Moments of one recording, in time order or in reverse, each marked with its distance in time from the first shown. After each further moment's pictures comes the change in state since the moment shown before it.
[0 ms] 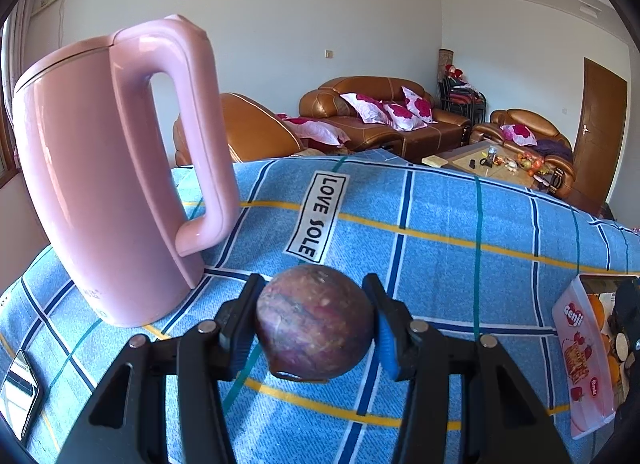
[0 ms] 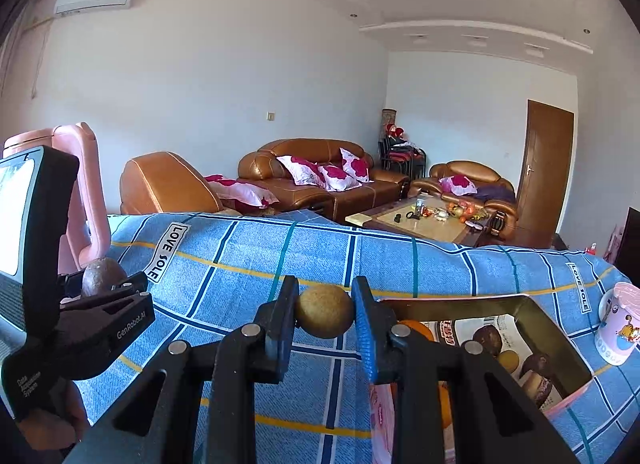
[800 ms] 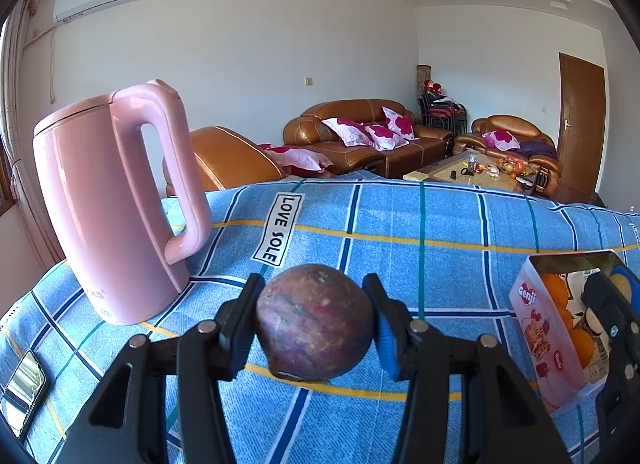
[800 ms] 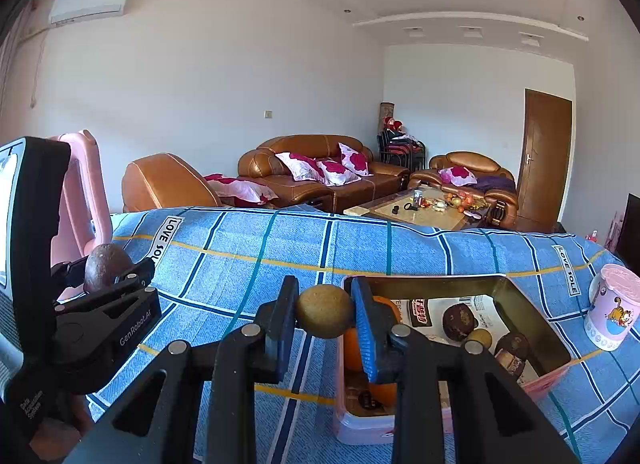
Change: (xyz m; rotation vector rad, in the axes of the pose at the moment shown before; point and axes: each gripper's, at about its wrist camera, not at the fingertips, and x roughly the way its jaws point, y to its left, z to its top) left arm -0.050 -0.038 -0.019 0.074 -0.110 -0.024; right arm -0.018 -0.034 -0.020 0.033 0.024 0.021
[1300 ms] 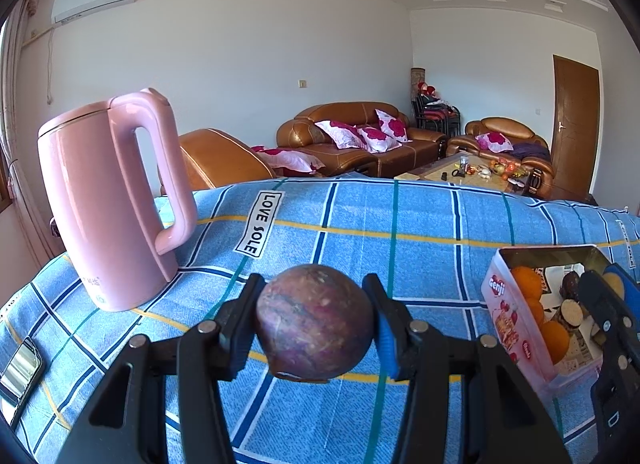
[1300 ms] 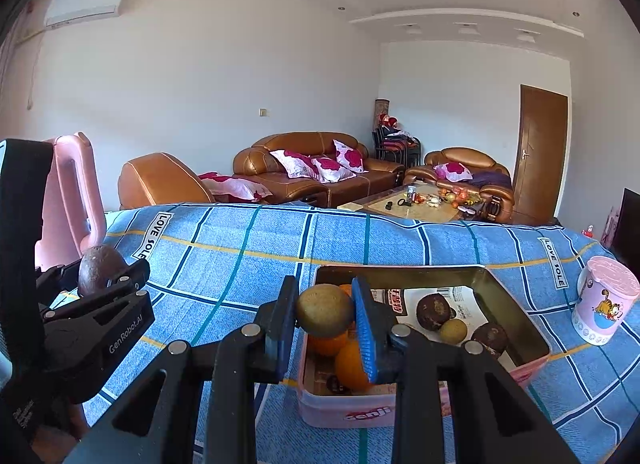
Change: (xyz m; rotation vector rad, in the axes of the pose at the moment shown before) left arm -0.018 -0.018 -0.007 0.000 -0.007 -0.022; right arm -0.009 -0.022 -0.006 0.008 0.008 -0.013
